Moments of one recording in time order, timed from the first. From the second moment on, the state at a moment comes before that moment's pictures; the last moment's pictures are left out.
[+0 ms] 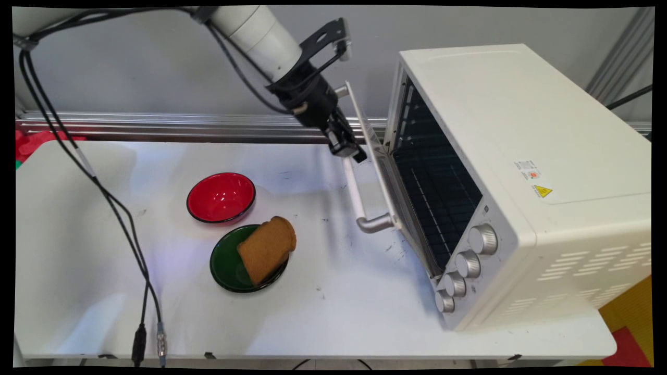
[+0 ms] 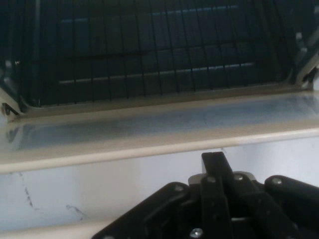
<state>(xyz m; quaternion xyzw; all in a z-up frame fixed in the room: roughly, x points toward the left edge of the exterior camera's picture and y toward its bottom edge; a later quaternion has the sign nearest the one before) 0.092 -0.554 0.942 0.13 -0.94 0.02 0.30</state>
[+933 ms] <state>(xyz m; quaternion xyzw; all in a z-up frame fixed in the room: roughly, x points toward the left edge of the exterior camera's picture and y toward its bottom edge) 0.152 -0.531 0.872 0.10 -0.95 0.03 0.29</state>
